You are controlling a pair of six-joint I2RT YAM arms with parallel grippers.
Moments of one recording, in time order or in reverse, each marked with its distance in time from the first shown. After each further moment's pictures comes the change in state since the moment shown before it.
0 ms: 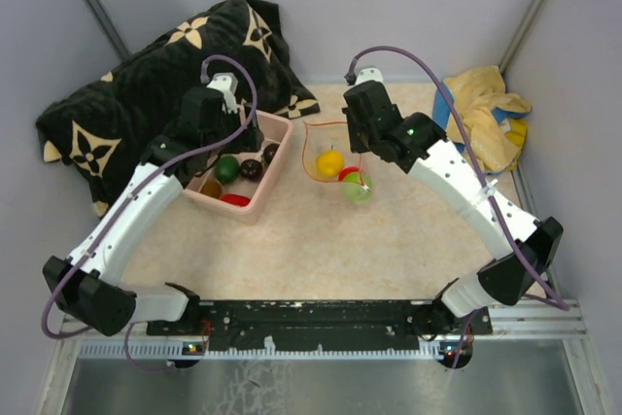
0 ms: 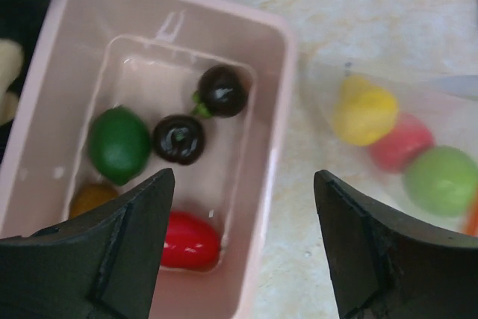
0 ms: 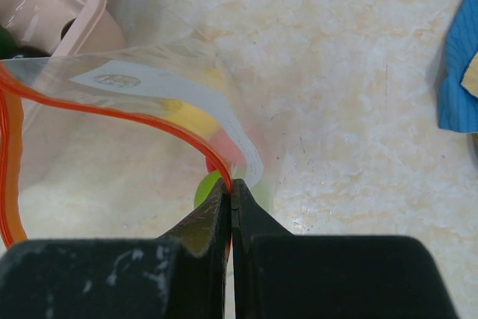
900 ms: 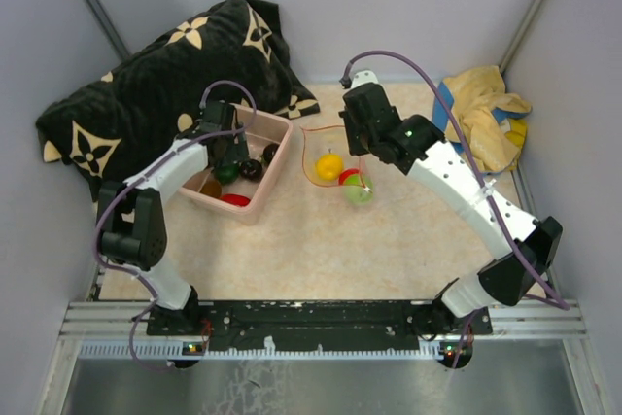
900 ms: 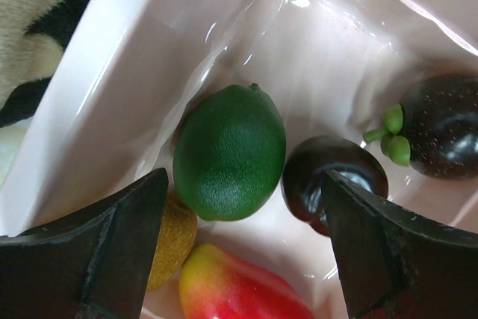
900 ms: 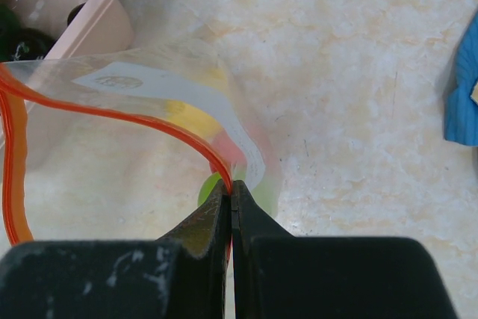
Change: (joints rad) left arm 0.232 0.377 -0.148 0.117 -0.176 -0.072; right arm 0.000 -0.003 -0.021 0.025 -0.034 -0.051
